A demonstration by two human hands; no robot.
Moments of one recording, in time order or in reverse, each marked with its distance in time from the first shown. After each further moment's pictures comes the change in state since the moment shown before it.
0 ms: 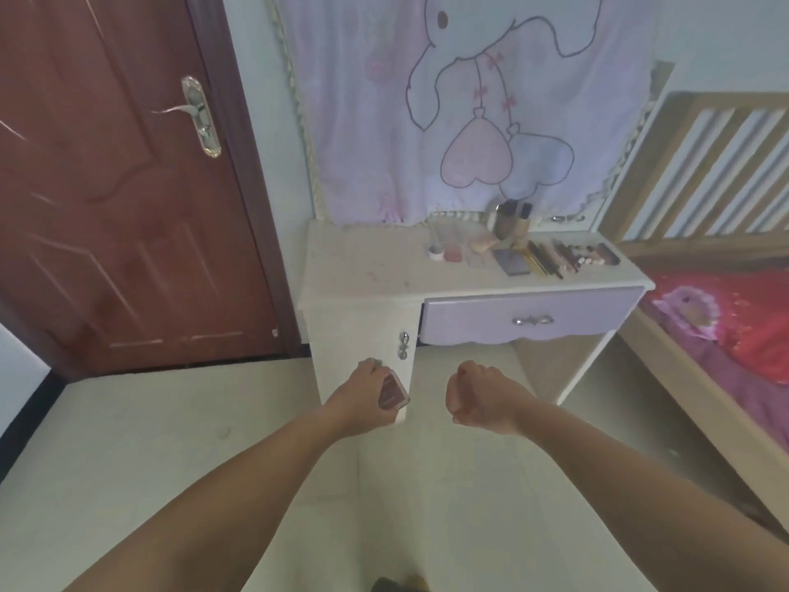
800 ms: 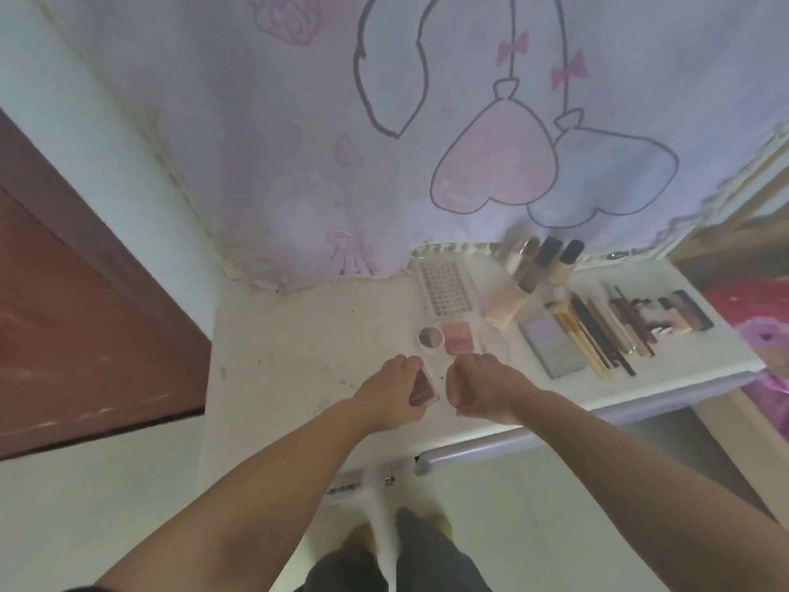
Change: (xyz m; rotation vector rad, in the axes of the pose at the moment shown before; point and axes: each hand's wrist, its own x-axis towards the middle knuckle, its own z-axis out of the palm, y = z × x) left_hand 0.455 -0.048 -0.074 0.030 -0.178 0.143; right_hand 0.412 0.113 -0.118 -0.072 -0.130 0.027
